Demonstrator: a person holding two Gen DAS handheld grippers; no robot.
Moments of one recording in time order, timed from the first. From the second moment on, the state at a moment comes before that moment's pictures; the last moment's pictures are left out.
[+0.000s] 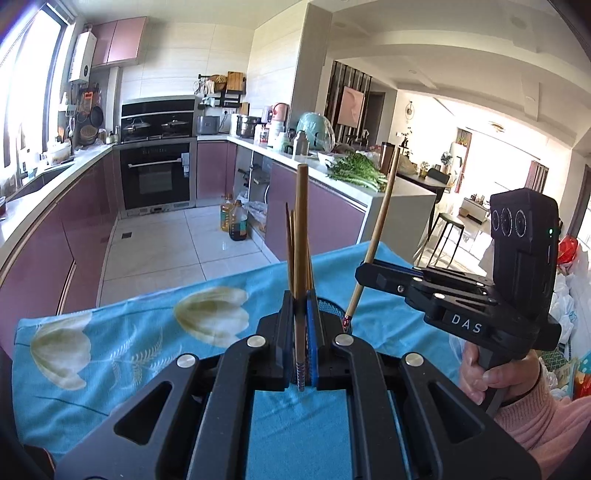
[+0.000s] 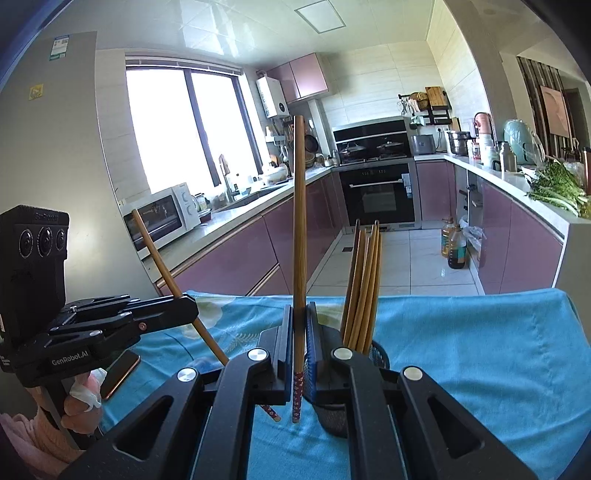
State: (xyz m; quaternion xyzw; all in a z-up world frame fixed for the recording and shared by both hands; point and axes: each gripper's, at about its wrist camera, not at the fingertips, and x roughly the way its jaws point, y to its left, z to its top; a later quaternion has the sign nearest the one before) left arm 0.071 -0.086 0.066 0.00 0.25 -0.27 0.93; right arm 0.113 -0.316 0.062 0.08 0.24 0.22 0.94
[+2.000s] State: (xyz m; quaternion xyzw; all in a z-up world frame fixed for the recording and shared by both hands) left arm 0.115 -0.109 -0.001 0.01 0.32 -0.25 0.91; right arm 0.126 -0.305 0.006 0.07 0.29 0.19 0.93
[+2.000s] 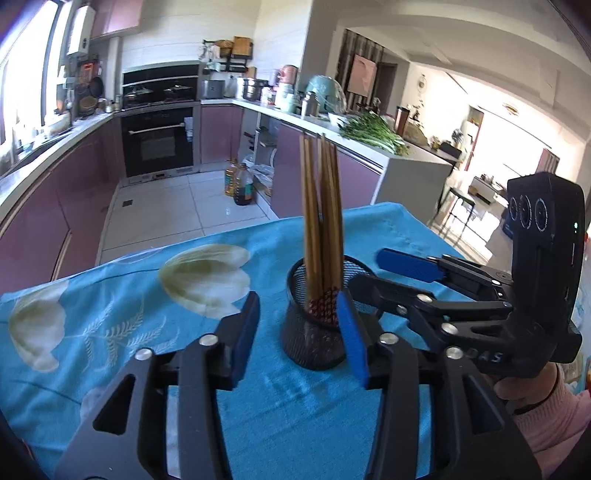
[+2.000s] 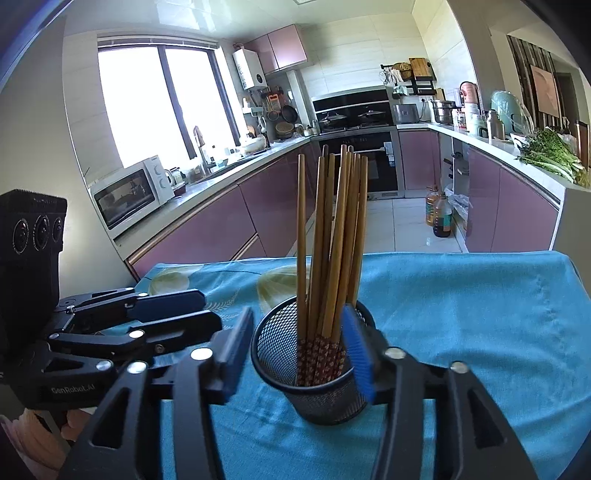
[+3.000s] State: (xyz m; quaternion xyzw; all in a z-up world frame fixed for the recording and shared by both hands) left arm 0.009 0.003 0.004 -0.06 0.18 -0.08 0.98; right arm 0.051 -0.261 0.013 0.04 0.17 0.15 0.97
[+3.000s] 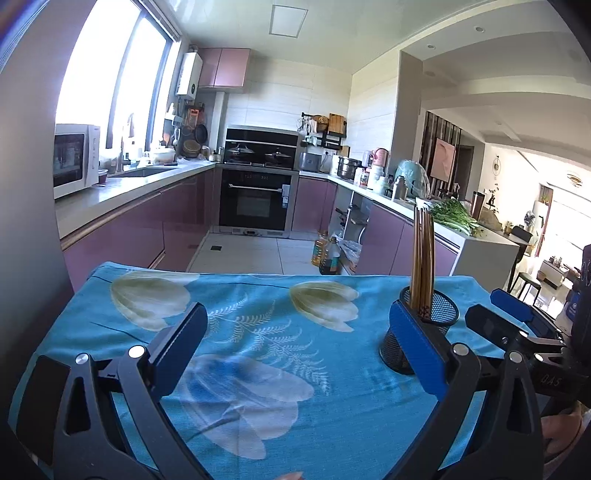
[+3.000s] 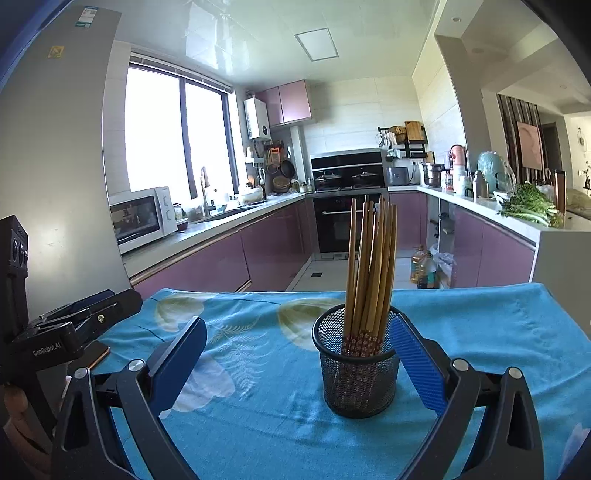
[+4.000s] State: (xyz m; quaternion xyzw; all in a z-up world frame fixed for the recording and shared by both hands) left arm -0.011 0.011 0.010 -0.04 0.16 -0.04 0.99; right arm 0.035 -0.243 0.018 0.02 0.14 0.14 0.98
